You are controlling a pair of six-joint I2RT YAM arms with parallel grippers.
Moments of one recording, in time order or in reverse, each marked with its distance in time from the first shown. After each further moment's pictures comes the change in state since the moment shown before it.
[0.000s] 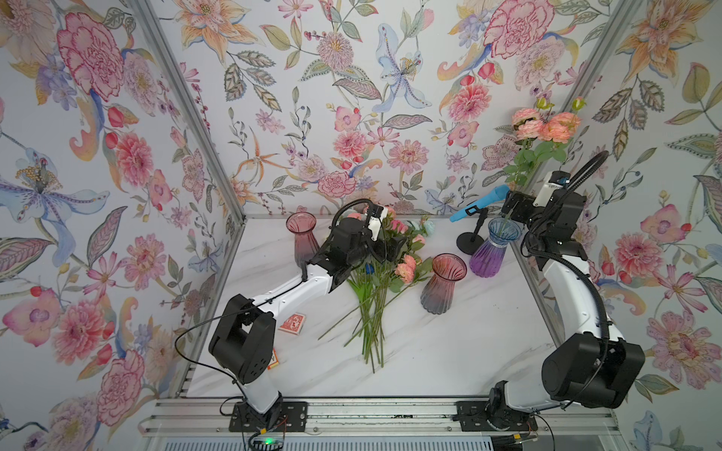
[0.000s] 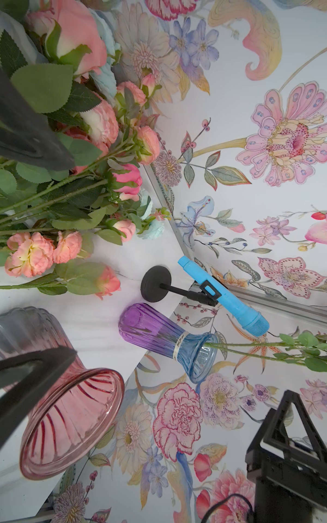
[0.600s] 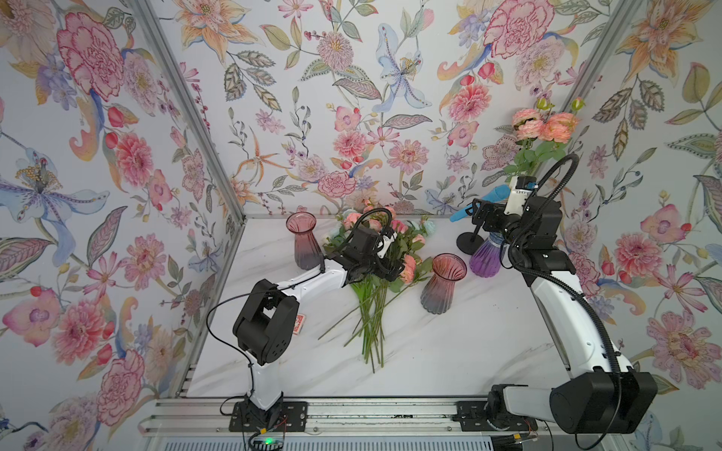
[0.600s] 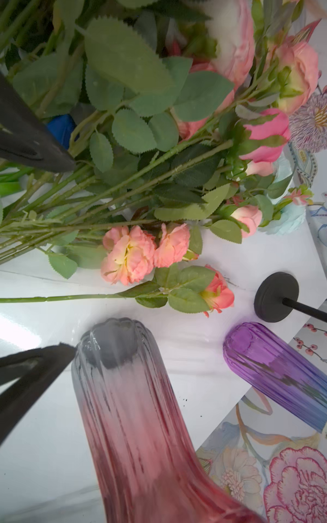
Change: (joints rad) left arm -0.034 0.176 0.100 -0.365 0.041 0.069; right arm 0.199 -0.134 -0.085 -0.082 -0.045 -0.004
